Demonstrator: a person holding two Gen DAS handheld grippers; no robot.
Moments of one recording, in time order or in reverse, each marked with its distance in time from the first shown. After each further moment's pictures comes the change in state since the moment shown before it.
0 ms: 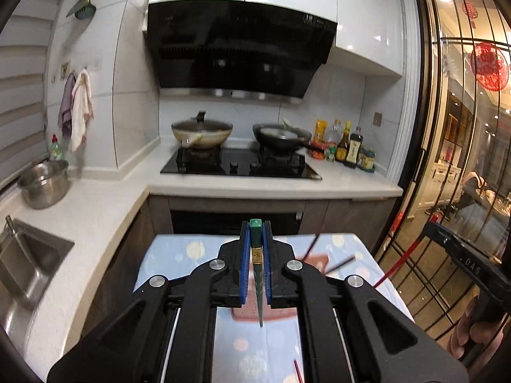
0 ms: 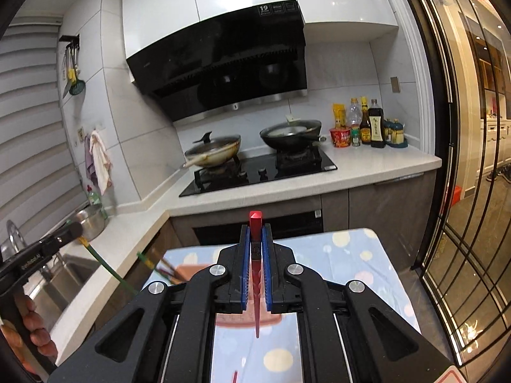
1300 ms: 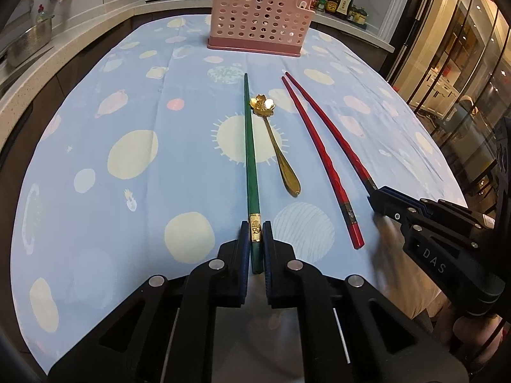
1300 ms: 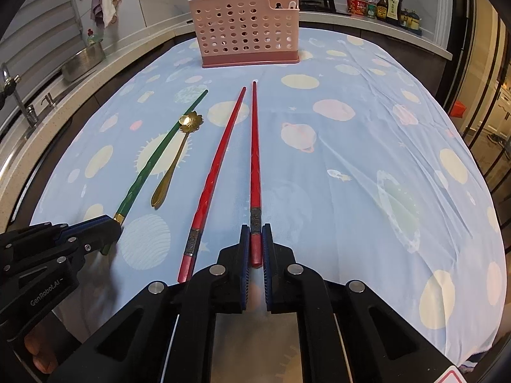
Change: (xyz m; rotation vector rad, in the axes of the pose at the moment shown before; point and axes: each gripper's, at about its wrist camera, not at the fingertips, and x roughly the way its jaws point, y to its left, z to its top) left arm -0.058 -0.016 -0.335 -0.022 0.585 -0.082; right arm -0.058 0.026 -0.323 -0.132 0.561 -0.051
